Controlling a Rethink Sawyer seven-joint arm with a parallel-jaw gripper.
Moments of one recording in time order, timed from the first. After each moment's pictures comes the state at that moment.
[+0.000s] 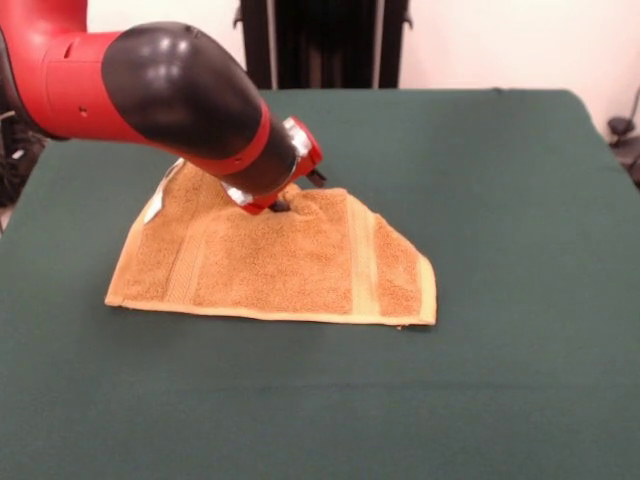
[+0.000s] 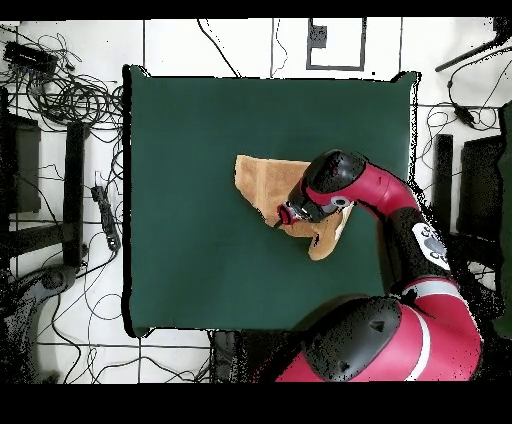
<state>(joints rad) -0.52 -0.22 0.24 1.24 -0.12 1.24 0.94</state>
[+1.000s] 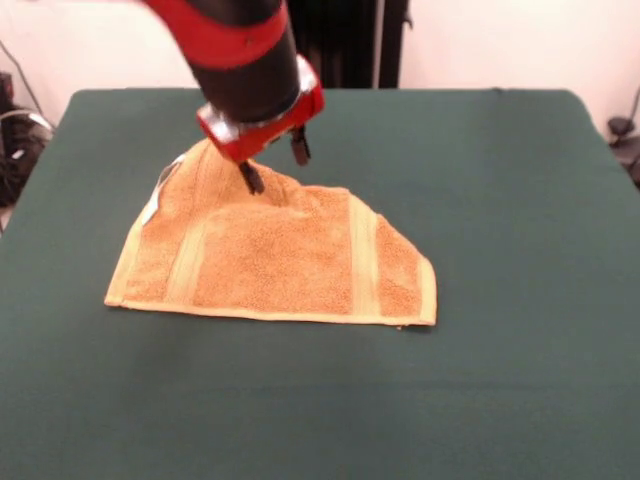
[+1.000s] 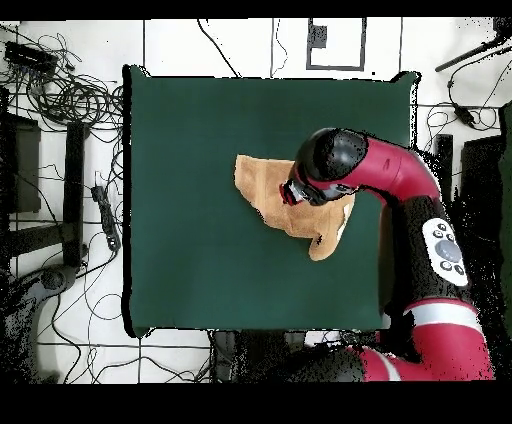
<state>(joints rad) -0.41 -0.47 0.17 1.28 -0.13 1.12 0.94</state>
